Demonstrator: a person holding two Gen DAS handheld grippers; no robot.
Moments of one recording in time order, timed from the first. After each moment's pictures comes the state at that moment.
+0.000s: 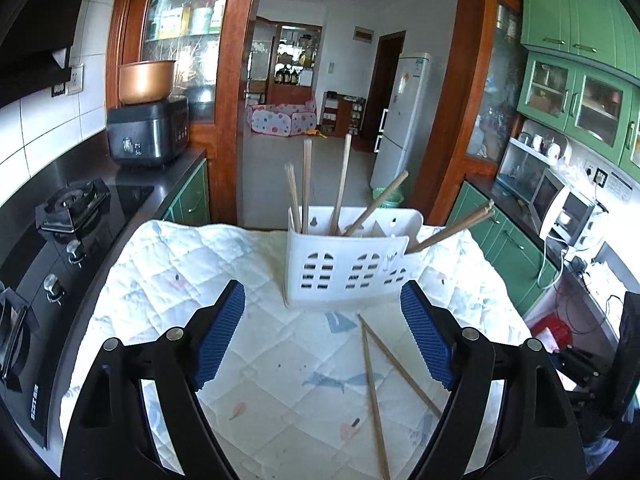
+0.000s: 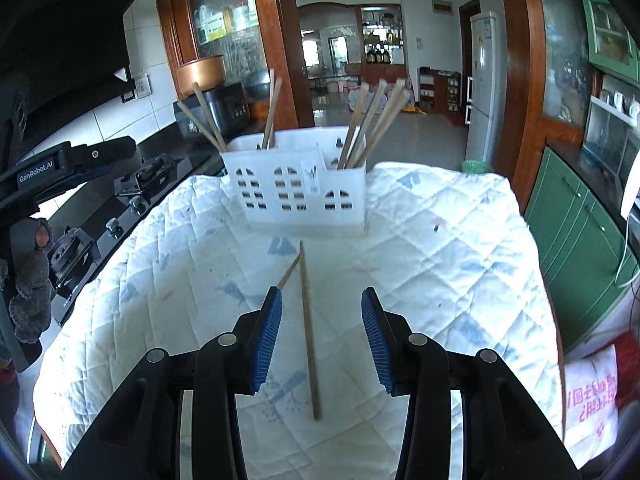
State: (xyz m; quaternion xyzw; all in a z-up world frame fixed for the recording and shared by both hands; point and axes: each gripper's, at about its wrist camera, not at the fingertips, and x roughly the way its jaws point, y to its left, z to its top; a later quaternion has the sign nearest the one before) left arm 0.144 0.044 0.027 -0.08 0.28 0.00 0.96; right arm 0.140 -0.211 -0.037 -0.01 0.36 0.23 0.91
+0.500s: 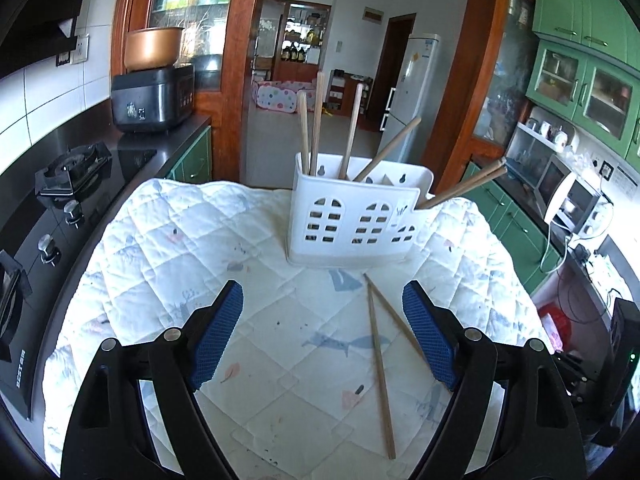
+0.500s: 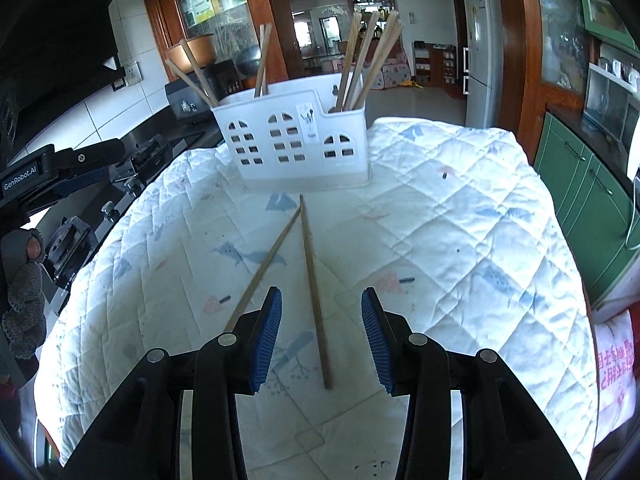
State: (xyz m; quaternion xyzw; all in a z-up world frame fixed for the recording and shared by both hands) left arm 0.135 0.044 -0.015 -0.09 0.32 0.00 0.94; right arm 0.132 -0.206 -0.082 0.01 0.40 0.22 0.89
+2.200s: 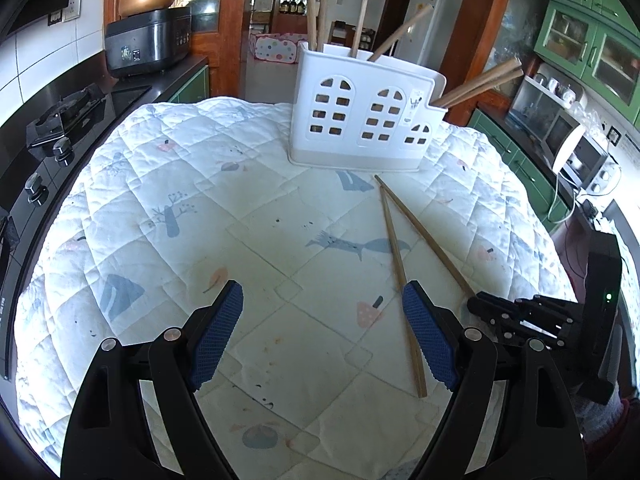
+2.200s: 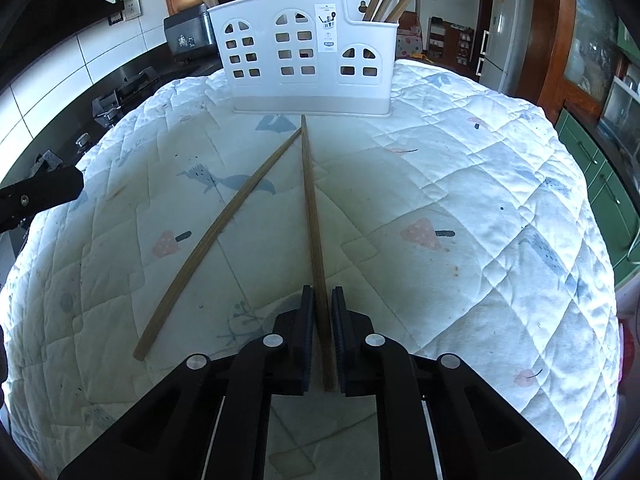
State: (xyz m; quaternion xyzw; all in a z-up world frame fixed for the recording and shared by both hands) left arm 0.114 0.035 -0.095 -0.09 0.41 -0.01 0.91; right arm 0.149 -0.171 -0.150 -0.08 0.45 0.22 0.86
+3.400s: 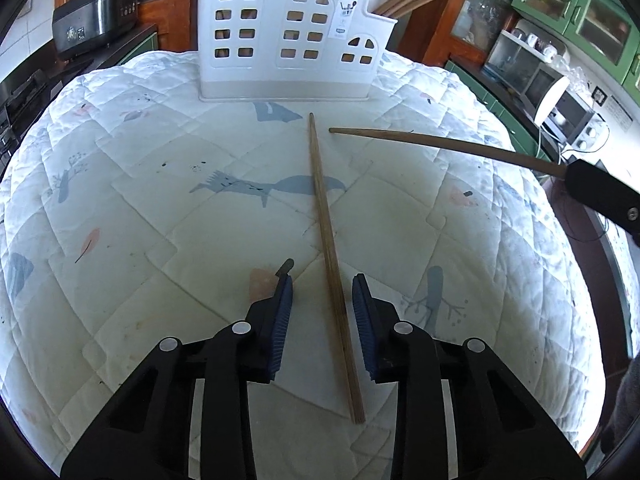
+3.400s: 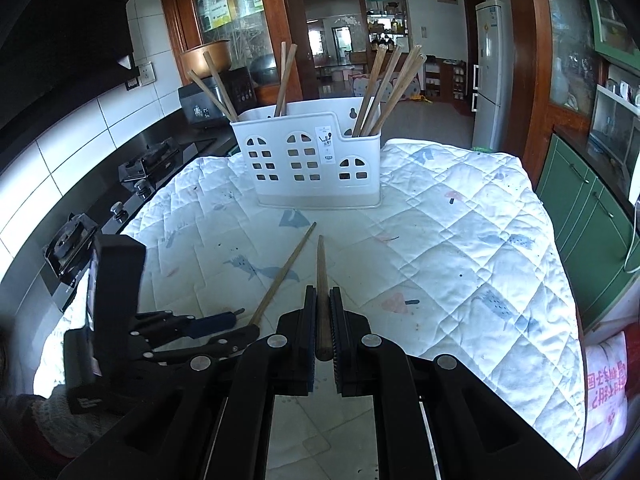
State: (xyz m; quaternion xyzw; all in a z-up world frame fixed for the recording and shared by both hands) left arm 0.144 -0.033 -0.153 -0.08 0.47 -0.07 0.88; right arm 0.127 -0.199 -0.058 -0.01 0.37 0.24 0.90
